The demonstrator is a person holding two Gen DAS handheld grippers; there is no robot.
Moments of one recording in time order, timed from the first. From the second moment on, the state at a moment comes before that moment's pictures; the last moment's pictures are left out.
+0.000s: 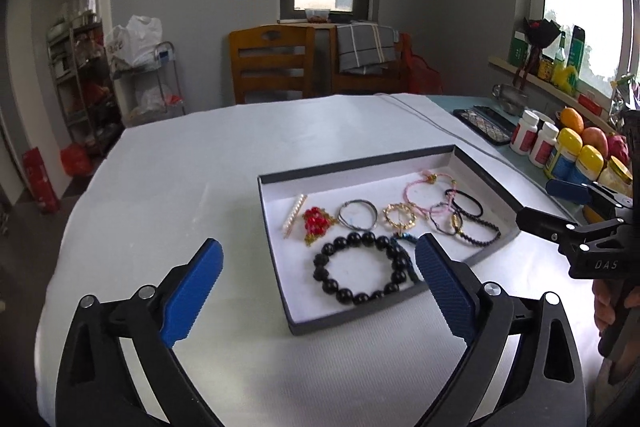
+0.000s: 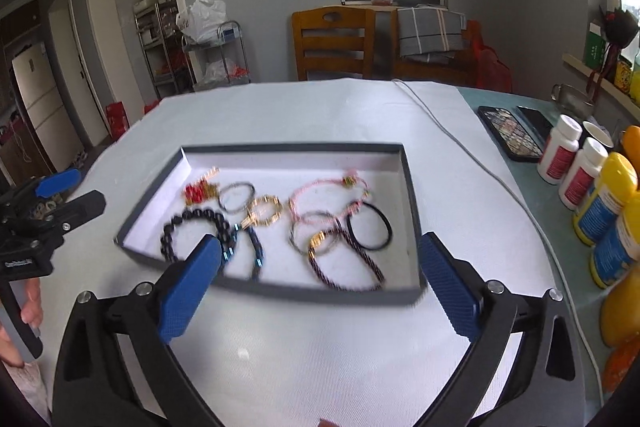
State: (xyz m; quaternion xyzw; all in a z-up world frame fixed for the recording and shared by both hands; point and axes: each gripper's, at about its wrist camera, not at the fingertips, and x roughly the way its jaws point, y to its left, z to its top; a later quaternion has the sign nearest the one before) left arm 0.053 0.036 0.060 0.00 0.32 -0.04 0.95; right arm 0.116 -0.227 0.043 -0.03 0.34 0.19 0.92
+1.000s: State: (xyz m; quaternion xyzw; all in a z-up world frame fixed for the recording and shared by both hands) left arm 0.024 0.008 0.009 0.04 0.32 0.02 0.95; right arm 0.072 -0.228 0.006 -0.11 0.30 0.16 0.93
